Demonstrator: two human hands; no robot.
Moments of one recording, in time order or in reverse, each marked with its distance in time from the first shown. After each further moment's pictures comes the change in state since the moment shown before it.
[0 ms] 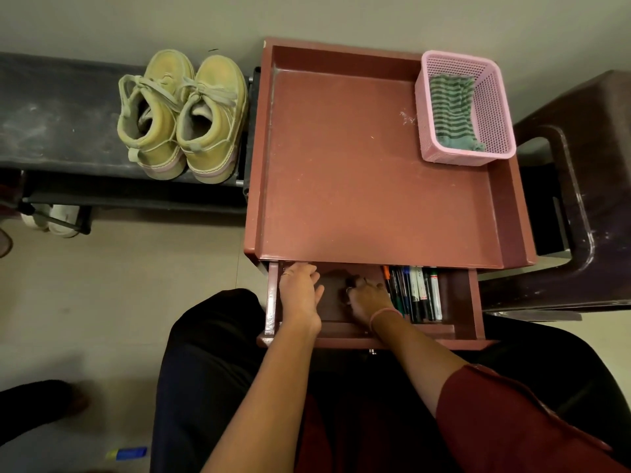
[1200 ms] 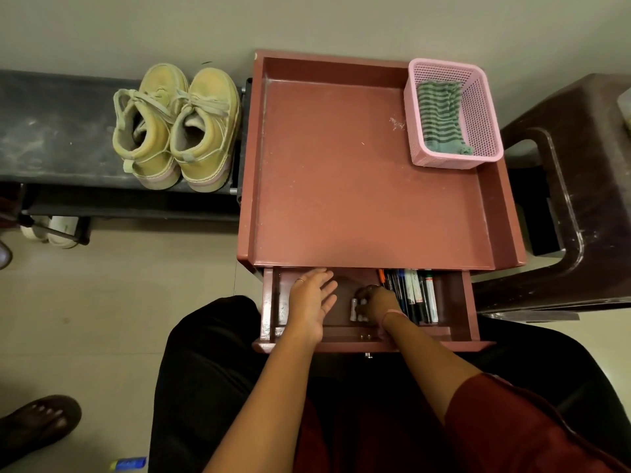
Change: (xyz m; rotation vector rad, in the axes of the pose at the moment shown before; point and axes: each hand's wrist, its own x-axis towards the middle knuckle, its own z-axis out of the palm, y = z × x) left_hand -0.001 -0.015 0.005 0.101 -0.182 -0.054; right_hand 0.000 0.030 0.014 0.652 0.001 0.313
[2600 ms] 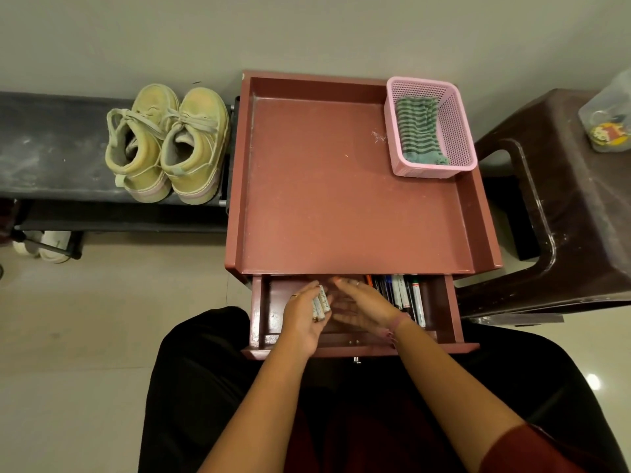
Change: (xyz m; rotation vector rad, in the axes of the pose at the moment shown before) left_hand 0.005 -0.018 0.004 -0.116 -0.015 -0.087; right_hand -0.067 -0.032 -0.052 1.246 -0.430 -0.034
